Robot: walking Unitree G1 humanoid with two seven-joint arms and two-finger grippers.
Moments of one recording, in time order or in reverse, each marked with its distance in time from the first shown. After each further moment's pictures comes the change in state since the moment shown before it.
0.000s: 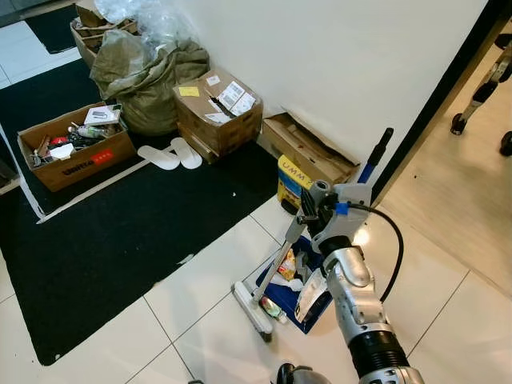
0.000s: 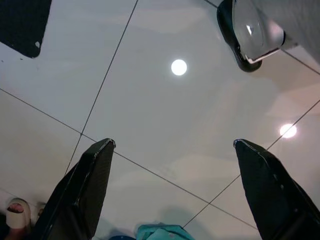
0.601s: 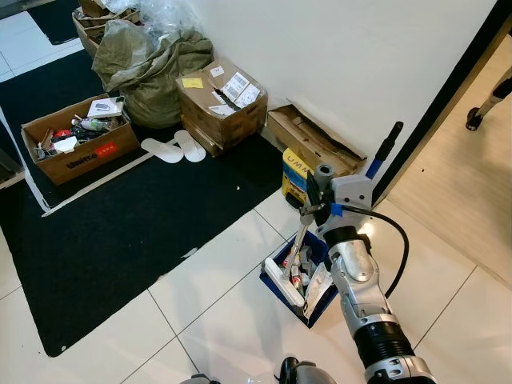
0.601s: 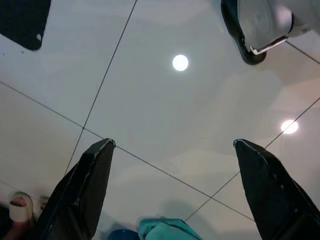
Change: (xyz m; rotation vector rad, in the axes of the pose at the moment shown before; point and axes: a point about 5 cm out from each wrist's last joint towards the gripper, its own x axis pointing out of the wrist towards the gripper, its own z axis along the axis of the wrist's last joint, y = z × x) left arm -0.001 0.003 0.001 0.005 -0.021 0.002; right arm 0.008 -0.007 0.024 -0.186 -0.173 0.002
